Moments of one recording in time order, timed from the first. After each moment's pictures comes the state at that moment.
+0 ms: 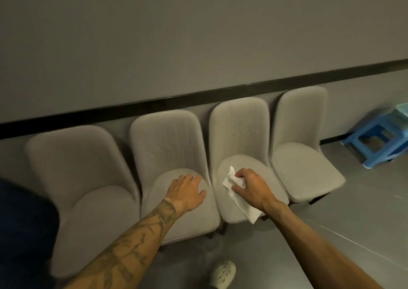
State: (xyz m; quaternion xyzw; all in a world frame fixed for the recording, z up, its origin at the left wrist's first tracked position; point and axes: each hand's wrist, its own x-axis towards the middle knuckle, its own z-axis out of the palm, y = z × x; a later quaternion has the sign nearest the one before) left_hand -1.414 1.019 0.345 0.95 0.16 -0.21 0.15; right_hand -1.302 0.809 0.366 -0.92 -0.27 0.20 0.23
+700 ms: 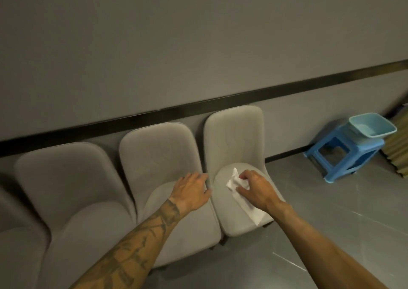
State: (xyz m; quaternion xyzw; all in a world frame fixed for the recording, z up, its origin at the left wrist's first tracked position) left_hand -1.025 0.712 0.359 0.97 0.12 -0.17 0.16; right_hand -0.918 0.499 0.364 -0.93 -0.25 0.19 0.21
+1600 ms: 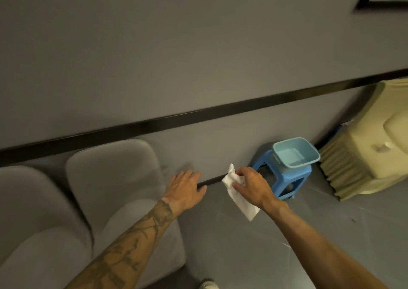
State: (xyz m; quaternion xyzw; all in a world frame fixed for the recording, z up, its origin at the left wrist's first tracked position) left_hand -0.543 0.322 0.378 0.97 0.11 -0.14 0.16; right_hand -0.437 0.106 0.381 -0.94 -0.22 0.16 0.22
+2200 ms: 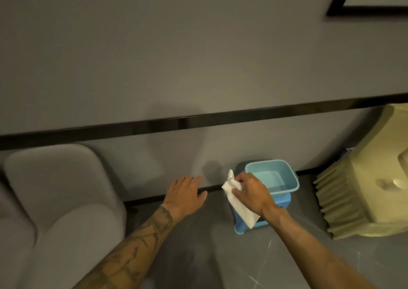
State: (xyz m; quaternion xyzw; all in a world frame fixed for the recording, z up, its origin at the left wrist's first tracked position) left_hand -0.318 0.073 0.369 0.96 0.20 -0.12 0.16; right_hand -0.178 -0.121 0.371 -0.91 -0.30 0.18 0.21
